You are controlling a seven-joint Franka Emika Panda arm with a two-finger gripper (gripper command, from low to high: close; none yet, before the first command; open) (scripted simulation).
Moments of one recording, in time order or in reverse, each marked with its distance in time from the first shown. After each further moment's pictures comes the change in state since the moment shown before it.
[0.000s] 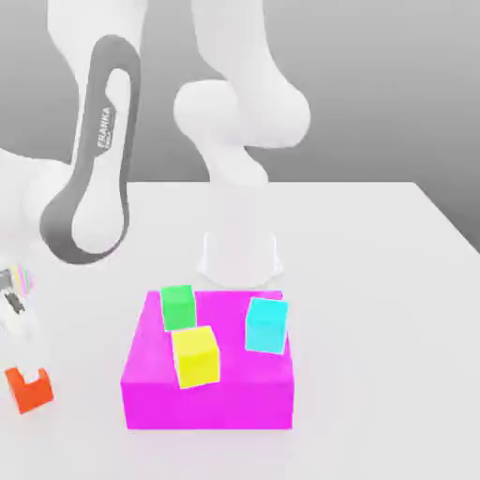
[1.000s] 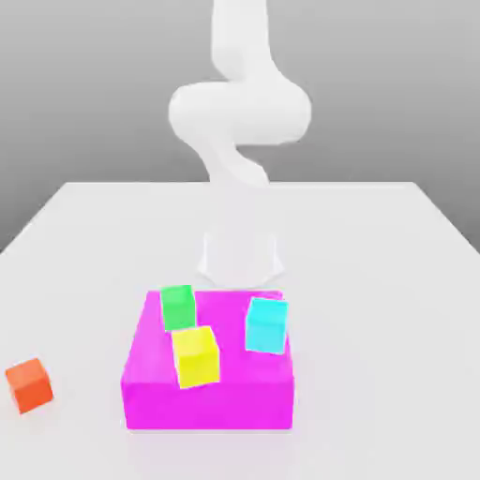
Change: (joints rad) arm 0.421 -1.103 0.189 0.141 -0.275 -0.497 0.043
